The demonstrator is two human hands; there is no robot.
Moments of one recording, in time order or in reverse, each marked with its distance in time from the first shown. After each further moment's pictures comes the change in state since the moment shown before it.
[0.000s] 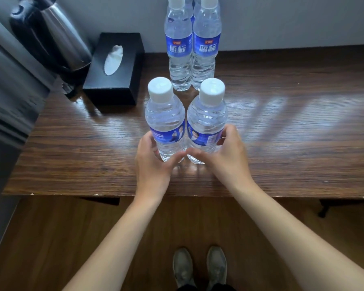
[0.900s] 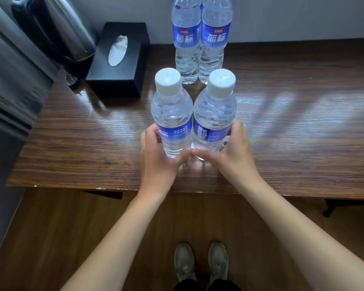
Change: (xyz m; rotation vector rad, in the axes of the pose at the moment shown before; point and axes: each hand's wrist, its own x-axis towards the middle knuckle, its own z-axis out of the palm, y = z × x) left_hand -0.001 -0.002 0.001 0.081 0.000 0.022; right_hand 0.007 0.021 0.008 -0.004 -0.024 -0.150
